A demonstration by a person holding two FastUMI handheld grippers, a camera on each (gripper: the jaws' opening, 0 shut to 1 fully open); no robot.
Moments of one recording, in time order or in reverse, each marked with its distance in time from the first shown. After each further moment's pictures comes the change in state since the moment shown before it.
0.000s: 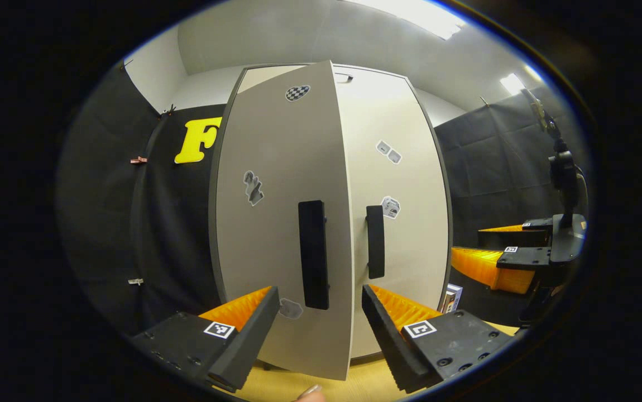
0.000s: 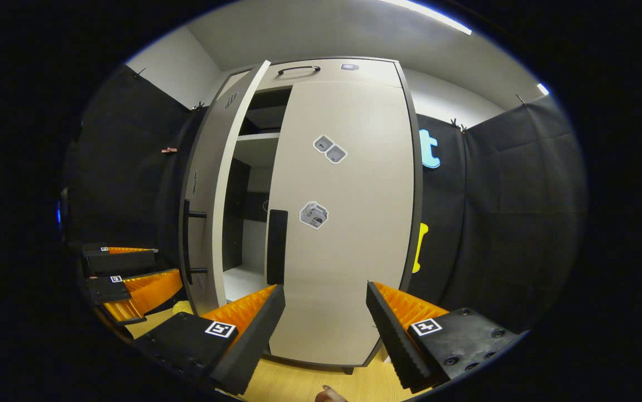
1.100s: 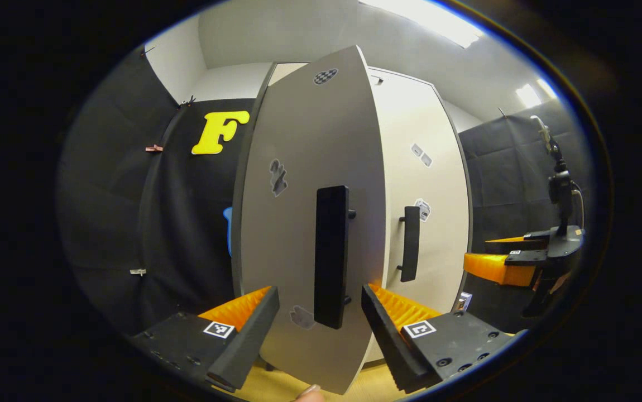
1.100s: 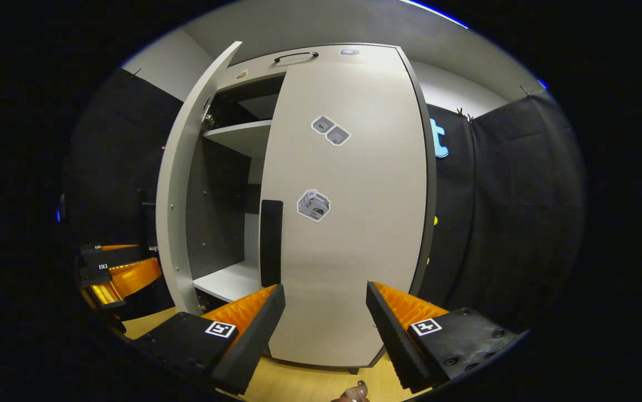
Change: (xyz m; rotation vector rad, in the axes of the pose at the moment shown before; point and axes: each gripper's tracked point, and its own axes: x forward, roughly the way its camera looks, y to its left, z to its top) left arm 0.001 0.037 -0.008 -0.055 -0.014 0.052; right arm 0.020 -0.005 -0.012 0.002 0.037 0.016
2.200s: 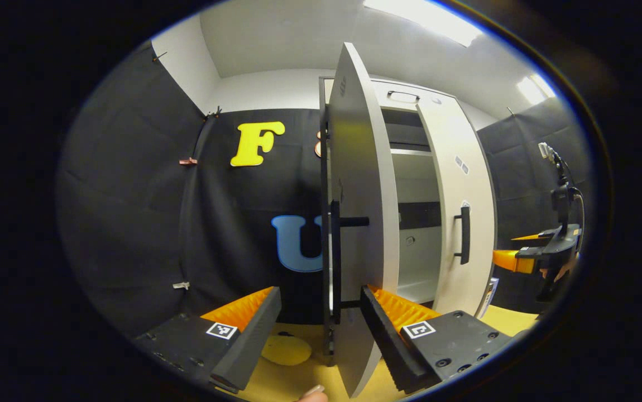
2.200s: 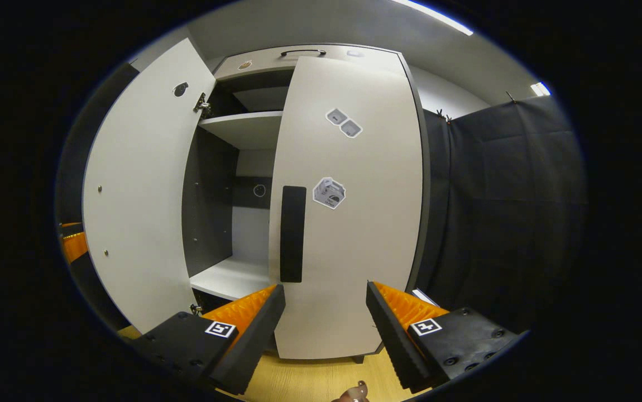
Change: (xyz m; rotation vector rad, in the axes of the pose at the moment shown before) left arm -0.073 0.141 0.014 0.029 -0.012 0.064; right arm -0.014 0.044 -0.016 -0.003 0.028 -0.154
